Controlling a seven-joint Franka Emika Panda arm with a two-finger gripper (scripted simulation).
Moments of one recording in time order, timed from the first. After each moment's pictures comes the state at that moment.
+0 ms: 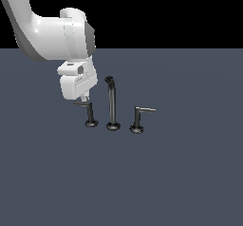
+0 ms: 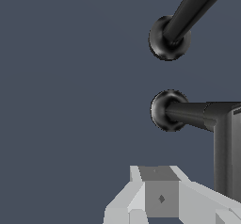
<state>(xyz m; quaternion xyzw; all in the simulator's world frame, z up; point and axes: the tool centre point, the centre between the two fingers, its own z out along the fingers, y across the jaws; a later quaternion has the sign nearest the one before) 0.053 0.148 0.098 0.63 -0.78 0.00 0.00</state>
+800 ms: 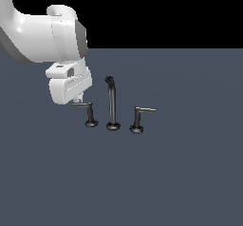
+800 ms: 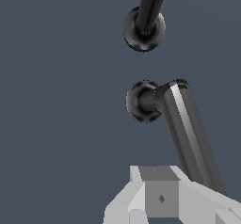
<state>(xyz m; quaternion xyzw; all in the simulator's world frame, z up) 0.024 0.166 0.098 0.62 -0.78 0.01 -0.01</state>
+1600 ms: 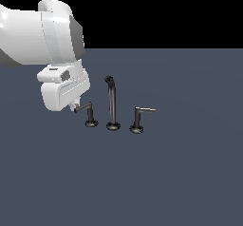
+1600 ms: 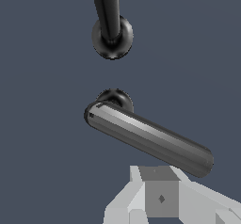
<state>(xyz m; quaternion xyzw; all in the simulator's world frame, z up) -0.018 0.165 0.098 0.63 -0.78 0.00 0.00</state>
